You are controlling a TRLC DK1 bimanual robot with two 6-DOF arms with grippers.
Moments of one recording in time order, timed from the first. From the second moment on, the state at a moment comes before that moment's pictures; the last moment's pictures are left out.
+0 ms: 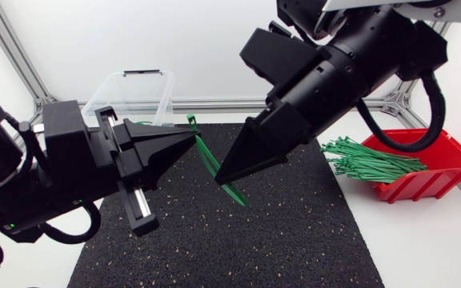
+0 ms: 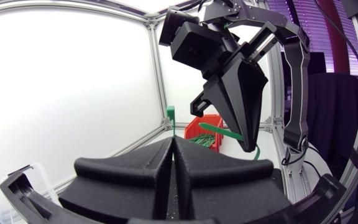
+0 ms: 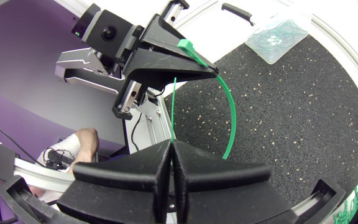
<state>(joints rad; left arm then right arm) -0.61 0.96 0.50 0.46 0.45 0.15 0.67 1.53 1.52 -1.19 -0.78 -0.19</state>
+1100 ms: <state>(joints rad) -0.70 0.91 0.48 0.46 0.35 0.18 0.66 1.51 1.53 -1.19 -0.80 -0.19</state>
